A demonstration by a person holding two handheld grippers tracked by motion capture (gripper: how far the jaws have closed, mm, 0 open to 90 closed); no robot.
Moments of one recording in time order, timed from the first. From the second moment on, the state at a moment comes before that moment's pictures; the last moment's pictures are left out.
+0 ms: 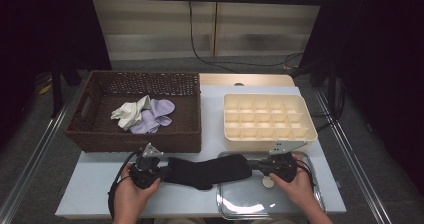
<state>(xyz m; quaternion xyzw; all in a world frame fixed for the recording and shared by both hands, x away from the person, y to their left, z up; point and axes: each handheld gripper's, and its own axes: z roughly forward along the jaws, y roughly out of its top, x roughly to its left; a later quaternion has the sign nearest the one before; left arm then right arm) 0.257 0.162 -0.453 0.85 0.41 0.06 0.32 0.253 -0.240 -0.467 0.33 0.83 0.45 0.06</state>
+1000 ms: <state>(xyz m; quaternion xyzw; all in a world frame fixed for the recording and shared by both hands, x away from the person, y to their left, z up) 0.261 0.148 -0.462 0.87 0.36 0.10 0.32 0.266 -0.230 -0.478 0.36 0.83 0.41 0.06</state>
